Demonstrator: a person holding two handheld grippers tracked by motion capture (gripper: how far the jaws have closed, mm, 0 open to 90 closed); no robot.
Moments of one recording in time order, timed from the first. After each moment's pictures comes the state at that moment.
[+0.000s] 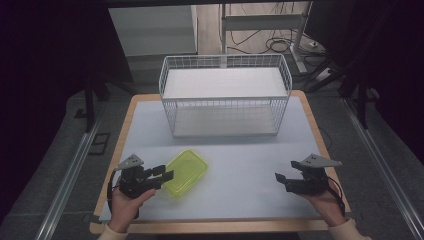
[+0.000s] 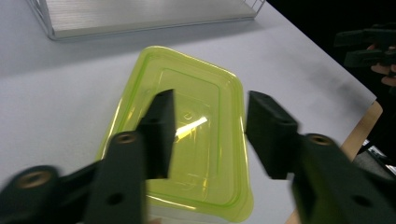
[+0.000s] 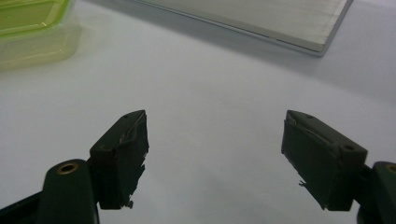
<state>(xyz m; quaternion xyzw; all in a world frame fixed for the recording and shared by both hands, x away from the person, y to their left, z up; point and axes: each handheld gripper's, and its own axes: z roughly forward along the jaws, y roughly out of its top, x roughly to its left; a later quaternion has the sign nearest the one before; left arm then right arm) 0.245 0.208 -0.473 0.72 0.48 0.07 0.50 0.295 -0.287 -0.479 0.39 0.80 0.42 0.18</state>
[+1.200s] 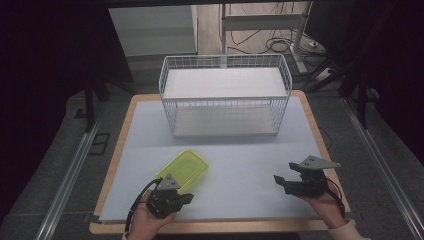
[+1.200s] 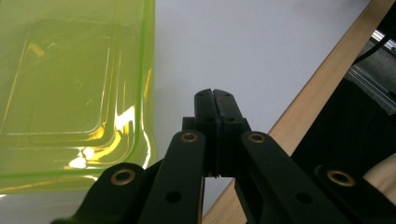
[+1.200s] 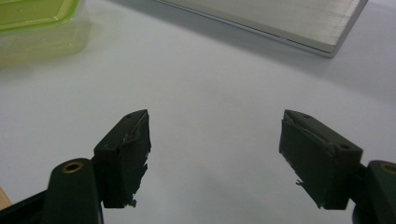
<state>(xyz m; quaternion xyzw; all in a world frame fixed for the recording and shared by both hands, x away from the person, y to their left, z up) 0.219 0.139 -0.494 0.84 0.40 0.05 0.37 0.290 -0.283 -0.478 0.38 0.81 0.41 0.18</state>
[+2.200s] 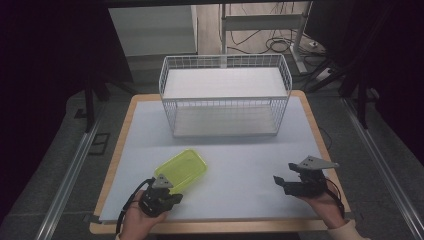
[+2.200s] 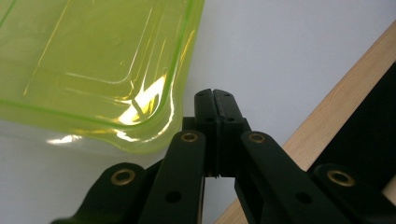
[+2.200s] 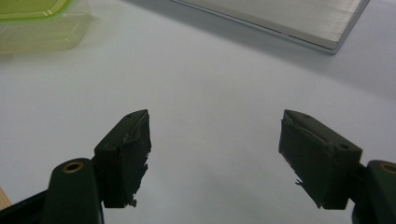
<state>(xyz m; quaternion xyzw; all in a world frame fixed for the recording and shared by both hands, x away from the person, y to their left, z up) 0.224 0.162 -0.505 0.84 0.43 0.06 0.33 0.290 -0.281 -0.480 0.38 0.81 0.41 0.18</state>
